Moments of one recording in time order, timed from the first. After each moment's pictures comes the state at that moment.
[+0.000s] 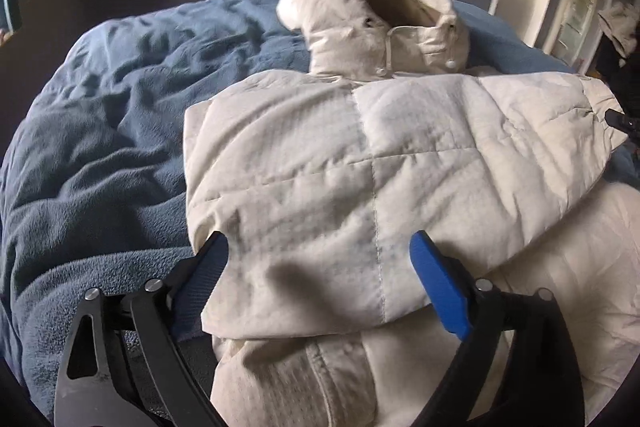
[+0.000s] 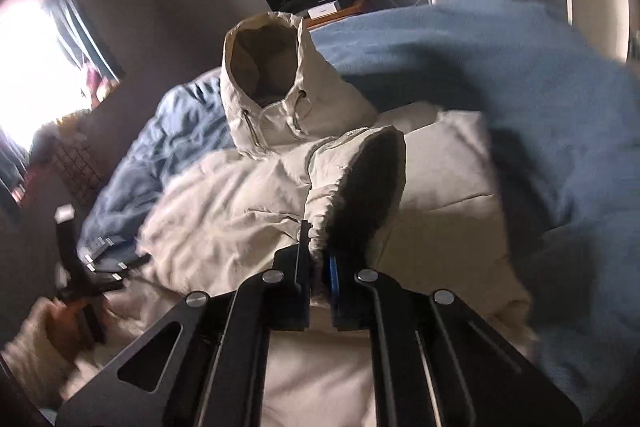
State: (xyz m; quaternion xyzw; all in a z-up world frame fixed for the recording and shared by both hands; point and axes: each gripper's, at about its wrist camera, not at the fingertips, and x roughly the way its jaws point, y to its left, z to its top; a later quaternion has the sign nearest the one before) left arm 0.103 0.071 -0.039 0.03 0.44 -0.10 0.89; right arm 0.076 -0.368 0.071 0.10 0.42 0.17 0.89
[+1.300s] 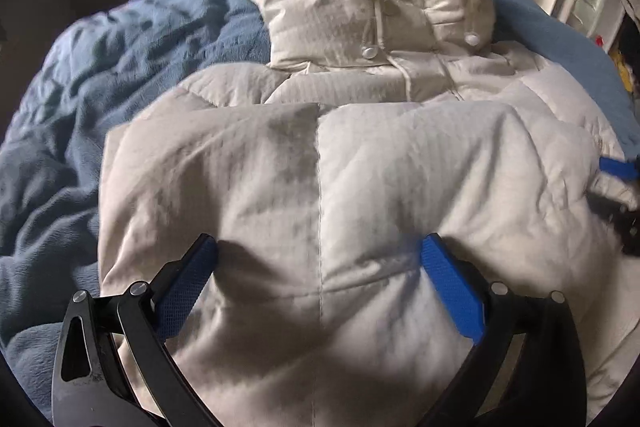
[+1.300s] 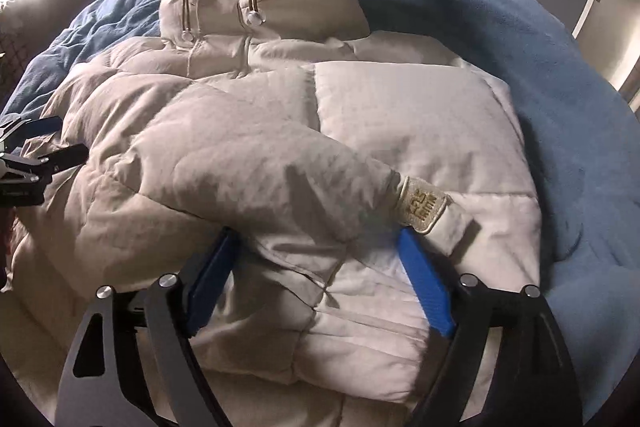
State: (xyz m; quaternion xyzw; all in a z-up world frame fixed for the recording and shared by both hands) left arm 0.190 0.016 -0.072 0.05 0.49 -0.07 0.87; right arm 0.144 -0.303 -0.033 -0.07 0.51 0.11 0.85
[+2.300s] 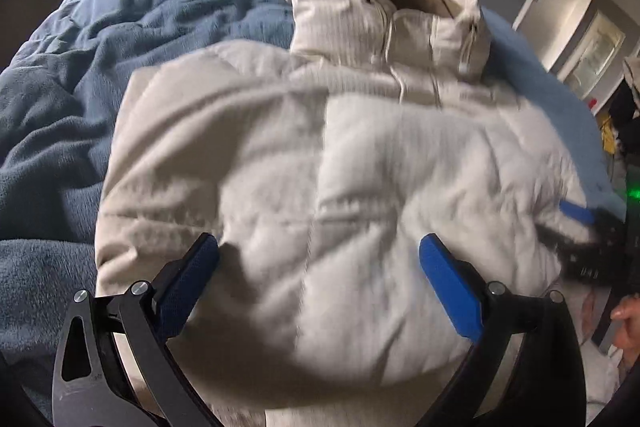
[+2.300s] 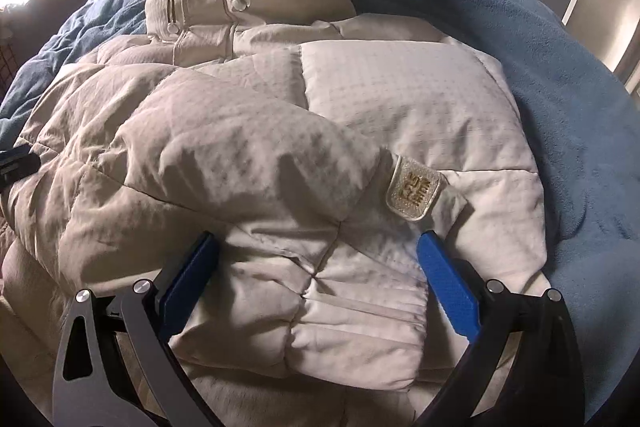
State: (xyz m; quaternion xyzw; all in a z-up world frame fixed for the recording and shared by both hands) left arm 0.154 0.031 -0.058 -0.05 0.48 -0.07 0.87; right arm 0.132 -0.313 -0.045 -0.06 0.51 0.09 0.85
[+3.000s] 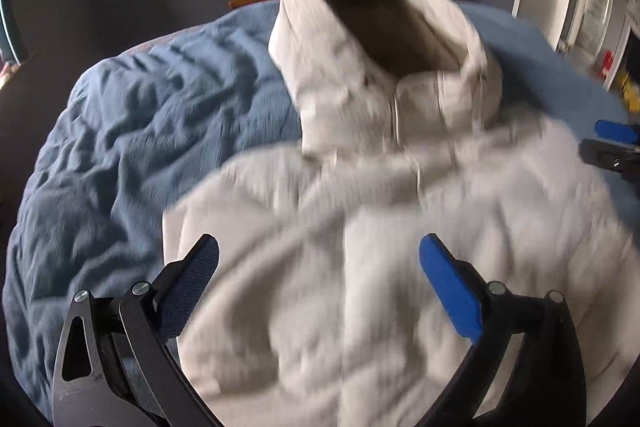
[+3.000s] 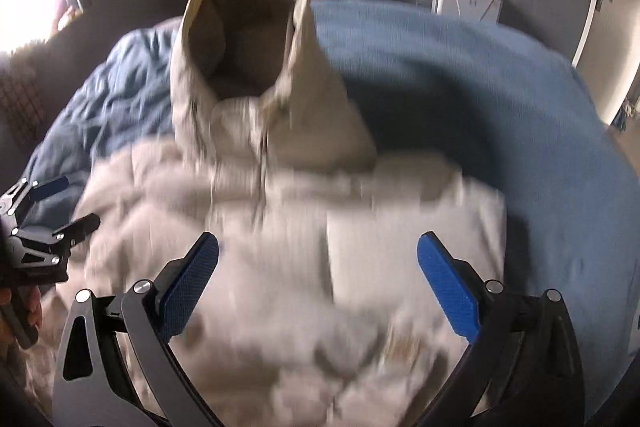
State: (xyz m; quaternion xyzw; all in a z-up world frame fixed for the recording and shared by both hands) left arm 0.220 0.020 0.007 0.06 0.44 -0.04 0.90; right arm 0.221 -0.296 0.057 -0.02 0.45 0.13 0.88
